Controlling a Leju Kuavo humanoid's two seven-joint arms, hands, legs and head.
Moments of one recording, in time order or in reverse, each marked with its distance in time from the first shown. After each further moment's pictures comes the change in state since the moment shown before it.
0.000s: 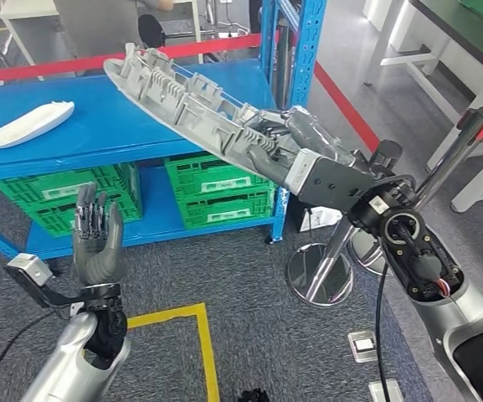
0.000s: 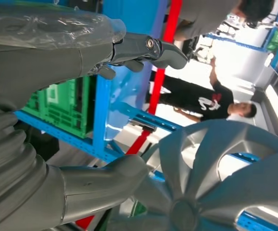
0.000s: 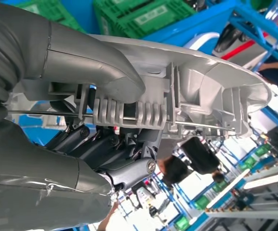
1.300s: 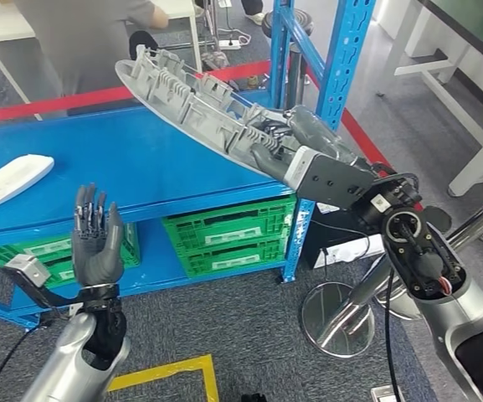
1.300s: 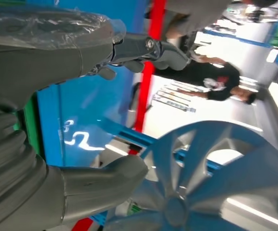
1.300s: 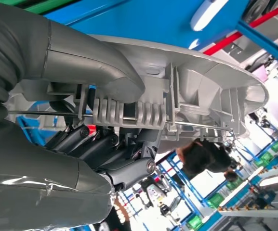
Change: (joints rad) left arm 0.002 0.000 0.003 -0.008 -0.011 -0.009 0.001; right arm 0.007 0.004 -0.008 -0.003 0.003 -0.001 0.012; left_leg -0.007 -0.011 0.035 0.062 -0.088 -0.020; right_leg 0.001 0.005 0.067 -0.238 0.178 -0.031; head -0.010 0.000
